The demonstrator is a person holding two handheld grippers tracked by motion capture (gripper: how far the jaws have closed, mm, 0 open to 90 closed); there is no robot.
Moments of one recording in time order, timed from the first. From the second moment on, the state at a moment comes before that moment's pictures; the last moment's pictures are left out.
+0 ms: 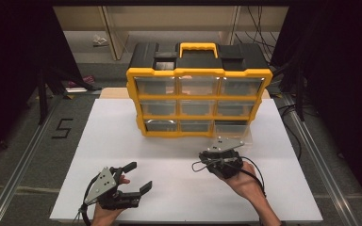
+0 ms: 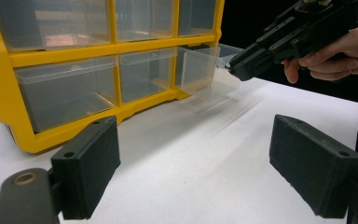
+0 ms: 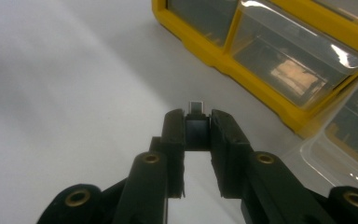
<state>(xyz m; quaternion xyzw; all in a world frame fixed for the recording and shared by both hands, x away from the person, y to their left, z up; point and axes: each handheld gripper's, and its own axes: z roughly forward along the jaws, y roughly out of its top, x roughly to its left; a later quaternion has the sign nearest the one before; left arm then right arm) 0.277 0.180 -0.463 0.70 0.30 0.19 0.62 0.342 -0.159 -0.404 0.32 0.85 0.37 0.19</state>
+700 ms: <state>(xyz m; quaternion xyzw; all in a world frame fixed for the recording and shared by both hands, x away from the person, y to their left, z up) 0.277 0.180 -0.463 0.70 0.30 0.19 0.62 0.346 -0.177 -0.393 0.34 0.83 0.39 0.21</state>
